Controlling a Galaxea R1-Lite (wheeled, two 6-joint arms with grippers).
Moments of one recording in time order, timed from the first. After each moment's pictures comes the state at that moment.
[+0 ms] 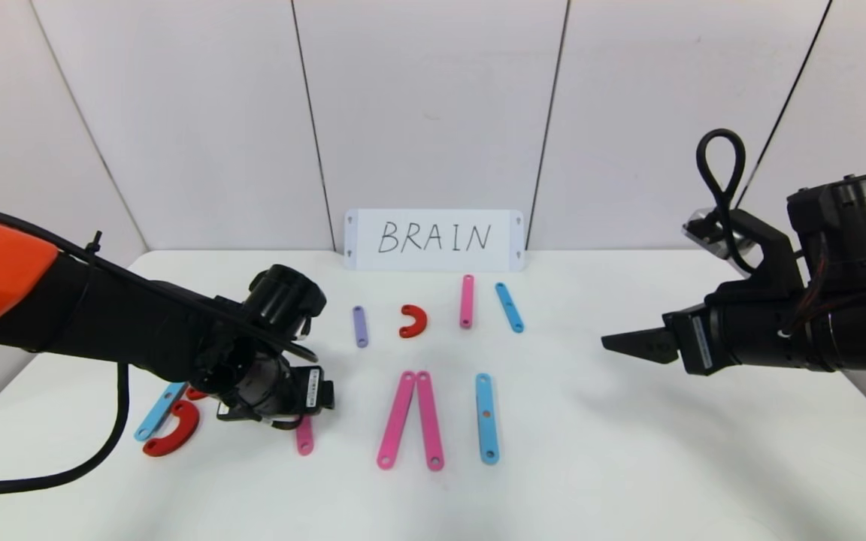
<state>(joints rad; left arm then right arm) -0.43 1.91 -1.04 0.22 0.18 -0.47 0.29 1.54 -0.91 0.04 0.21 -0.01</state>
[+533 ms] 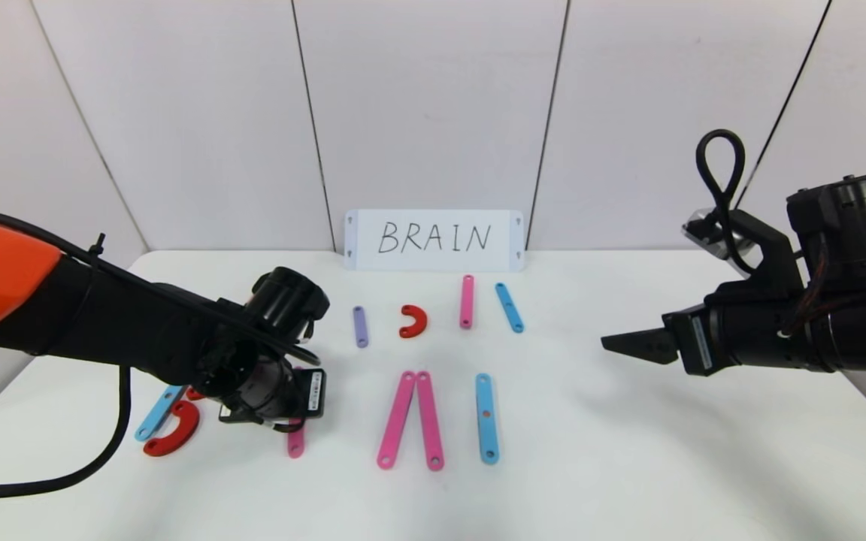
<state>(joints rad) -0.45 1.91 -1.04 0.22 0.18 -0.47 0.29 1.54 -0.91 0.04 0.21 -0.01</state>
